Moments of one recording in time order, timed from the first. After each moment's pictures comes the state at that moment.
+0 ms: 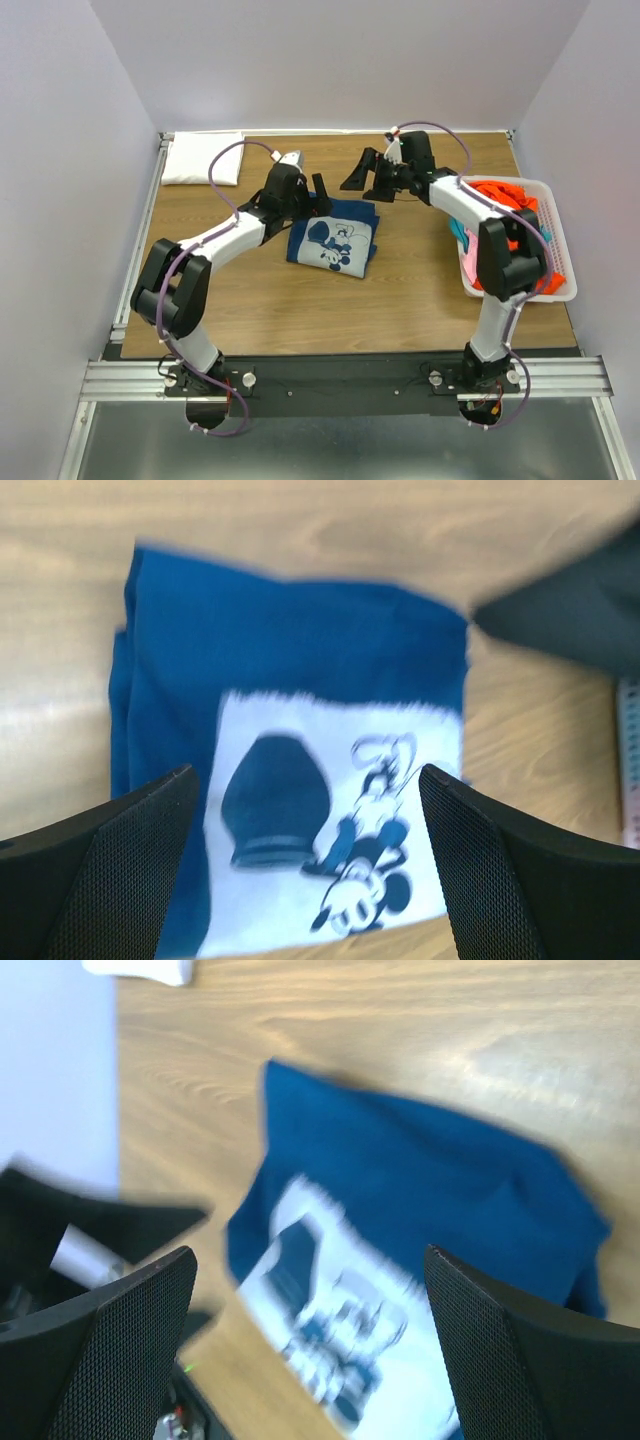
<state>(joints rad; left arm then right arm) -0.50 1.65 1.05 0.00 0.03 -0.56 0.34 2.01 1.49 -0.17 -0.54 0.59</state>
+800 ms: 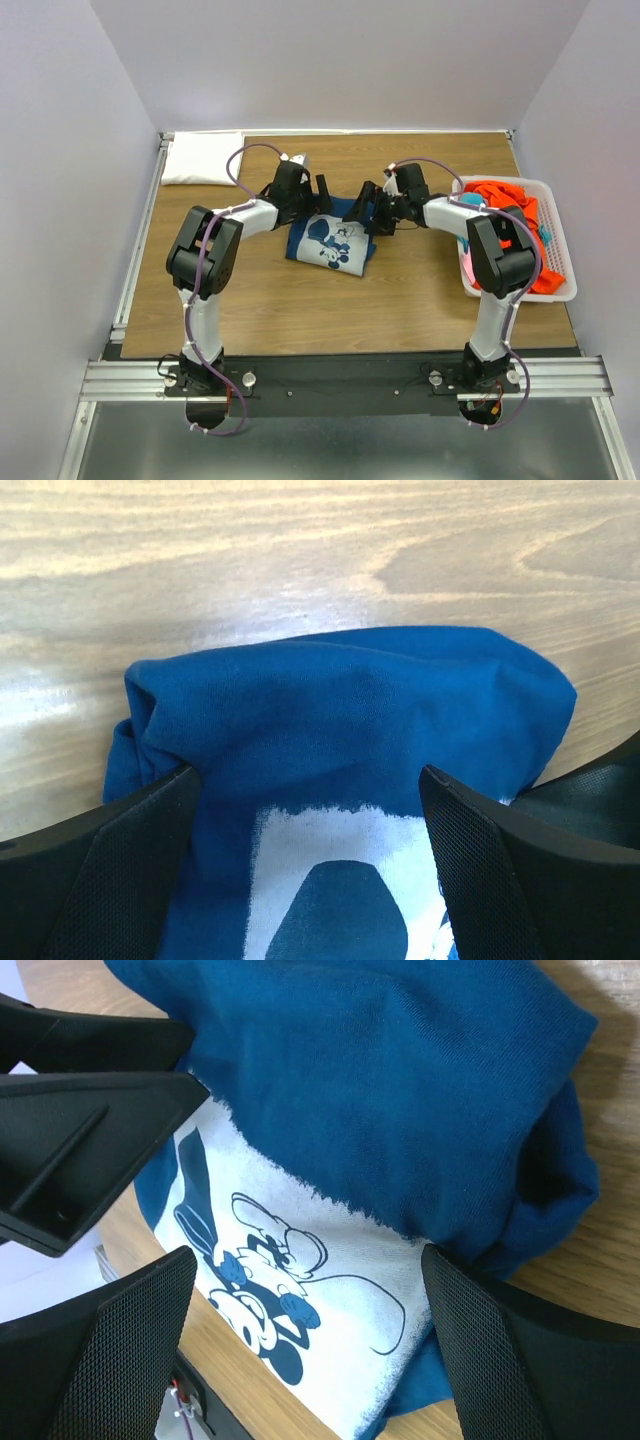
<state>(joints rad) -0.42 1.99 1.25 0.08 0.13 -0.53 0.35 1.95 1.19 -0.07 -0.52 0.66</state>
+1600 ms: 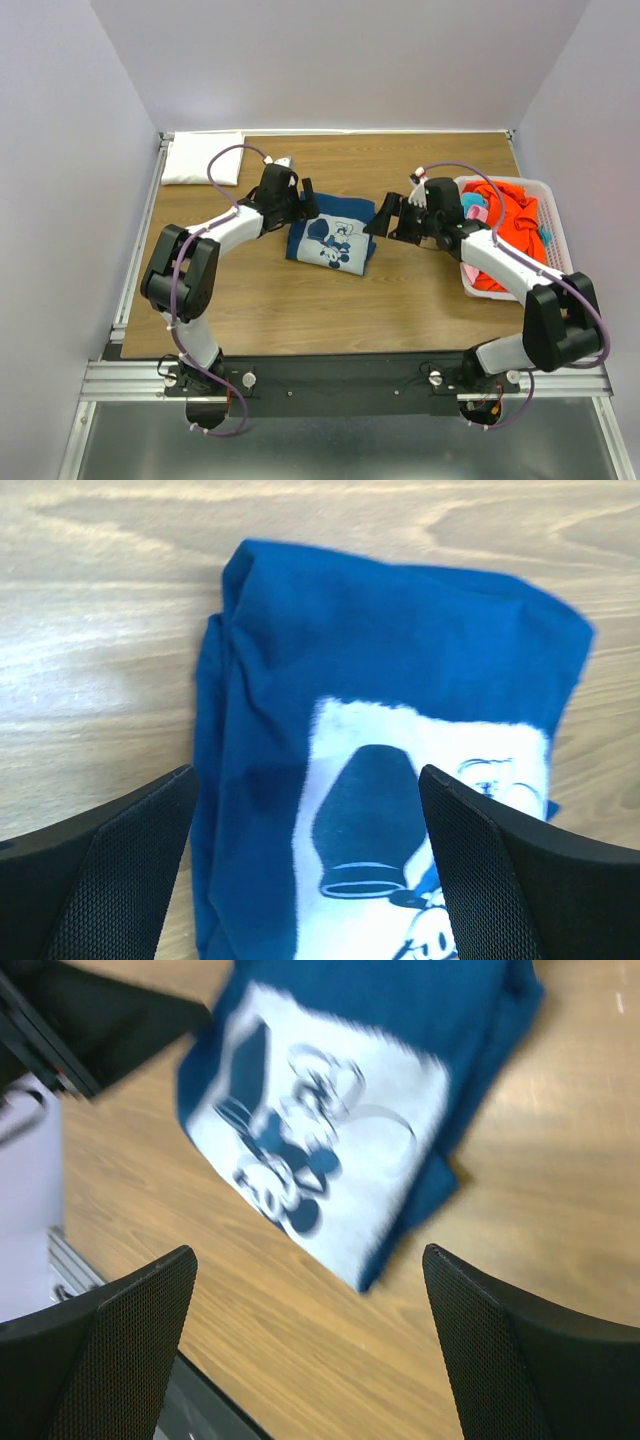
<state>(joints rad) -0.41 1.77 1.12 -0.06 0.05 -0.52 0.35 1.43 0.89 -0.11 -0.41 0.55</state>
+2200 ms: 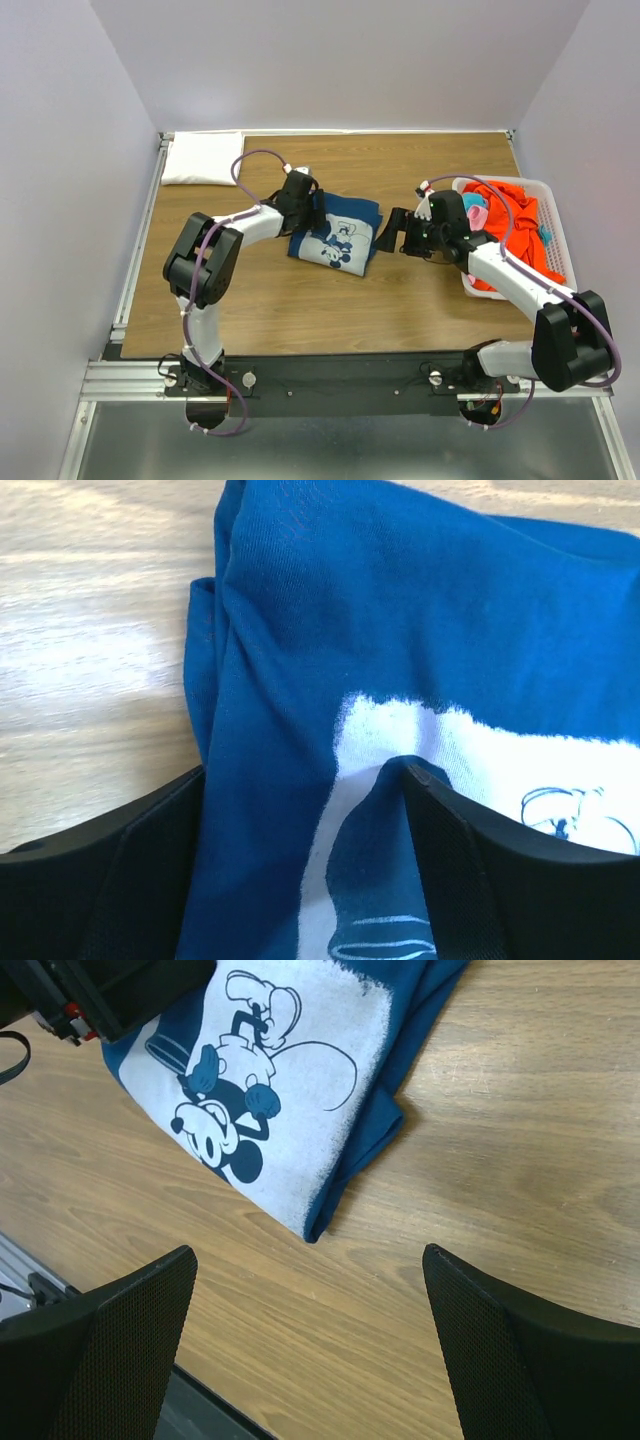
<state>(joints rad) -0.49 1.92 1.20 -0.09 -0.05 -0.50 0.35 1.31 0.78 -0.22 -0.33 0.49</state>
